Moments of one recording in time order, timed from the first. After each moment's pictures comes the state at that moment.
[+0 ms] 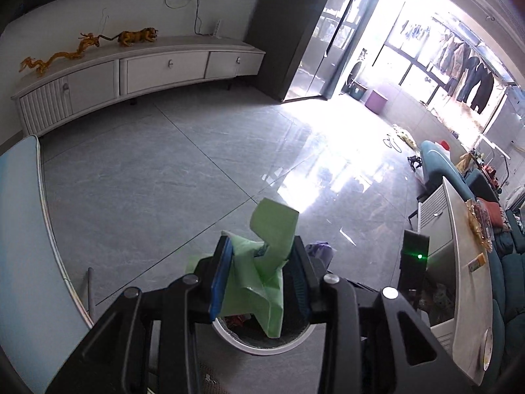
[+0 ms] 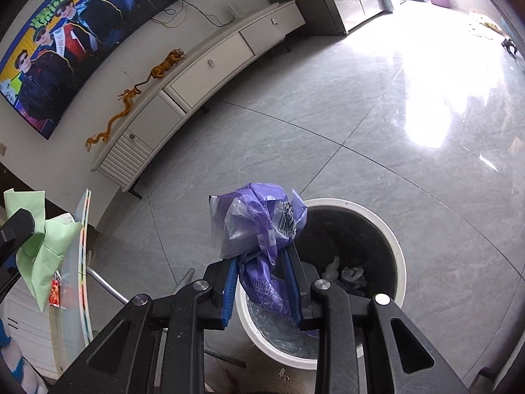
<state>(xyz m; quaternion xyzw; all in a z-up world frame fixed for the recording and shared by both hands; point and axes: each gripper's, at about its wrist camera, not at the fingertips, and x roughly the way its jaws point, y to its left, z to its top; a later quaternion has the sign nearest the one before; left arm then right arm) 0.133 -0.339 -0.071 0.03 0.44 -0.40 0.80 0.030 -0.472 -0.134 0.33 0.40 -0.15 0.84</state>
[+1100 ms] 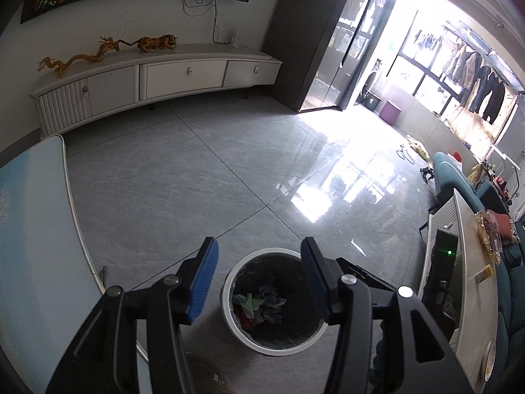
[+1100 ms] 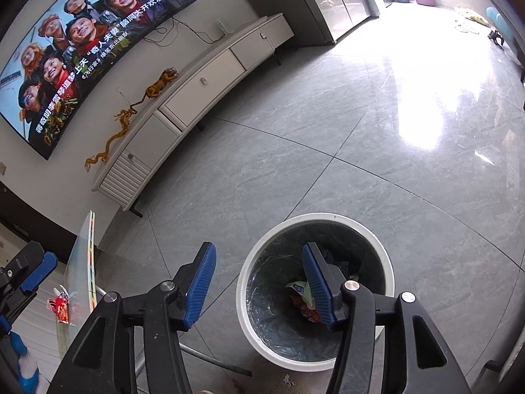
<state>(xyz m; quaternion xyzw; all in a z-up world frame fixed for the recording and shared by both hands) 0.139 -0.301 -0.046 0.01 0.42 -0.36 0.84 0.021 -0.480 -0.096 0.35 0.36 -0.17 0.85</state>
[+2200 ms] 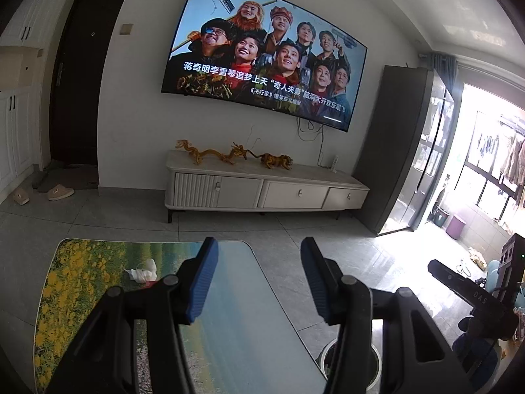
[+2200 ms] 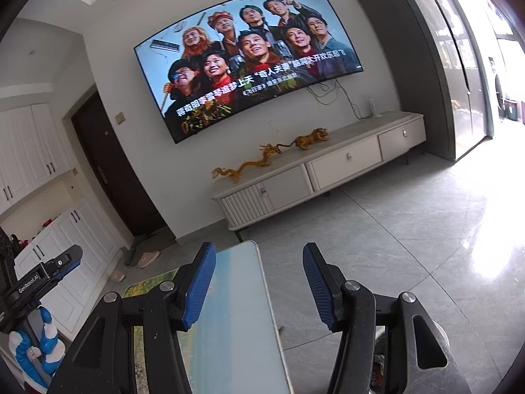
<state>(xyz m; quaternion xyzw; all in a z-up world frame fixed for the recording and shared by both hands) 0.092 0.018 0.151 -0.09 0.23 -0.16 0.96 0.063 -0.295 0.140 0.18 0.22 0.04 0.96</state>
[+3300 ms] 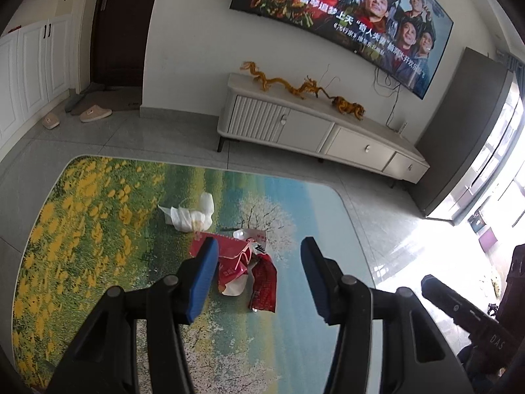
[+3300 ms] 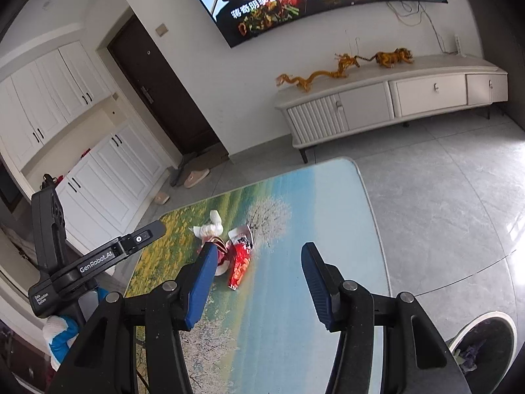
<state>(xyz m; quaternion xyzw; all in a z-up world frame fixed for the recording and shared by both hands) 0.238 0.075 -0.023 -0.13 0.39 -0.05 0.91 0.221 -0.158 -0.003 0.16 0.38 0.20 0.89</state>
